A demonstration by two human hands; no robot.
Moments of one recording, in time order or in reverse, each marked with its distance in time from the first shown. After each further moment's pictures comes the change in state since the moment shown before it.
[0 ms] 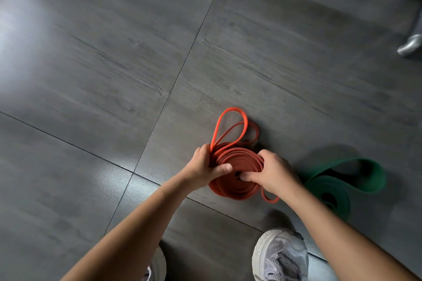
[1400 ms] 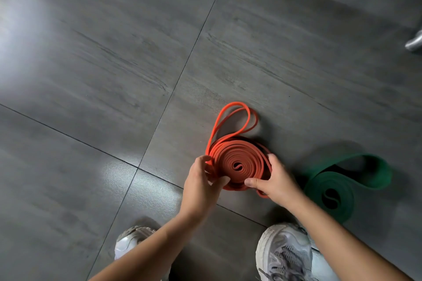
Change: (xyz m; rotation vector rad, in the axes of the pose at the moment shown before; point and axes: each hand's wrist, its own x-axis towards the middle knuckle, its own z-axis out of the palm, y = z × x) left_hand -0.056 -0.005 0.031 0.022 0.413 -0.001; right_hand -0.020 0.016 0.019 0.340 -0.071 0.043
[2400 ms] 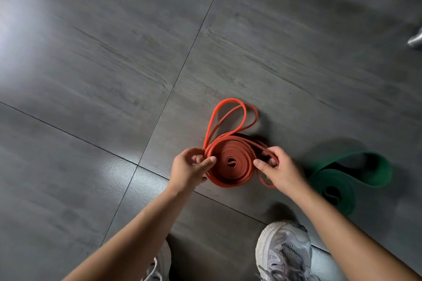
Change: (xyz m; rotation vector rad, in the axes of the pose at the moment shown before) left_hand 0.029 0.007 -0.024 -0.490 -0.094 -0.330; right_hand 0.013 0.008 -0.010 0.044 0.113 -0.037
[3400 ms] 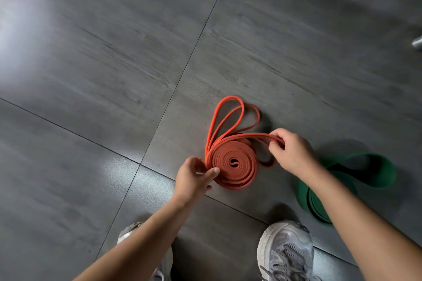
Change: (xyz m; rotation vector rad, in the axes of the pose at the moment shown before) left_hand -0.002 -0.028 0.002 0.127 0.049 0.019; right_hand 0.028 -0.028 -0.026 -0.382 0.095 -0.205
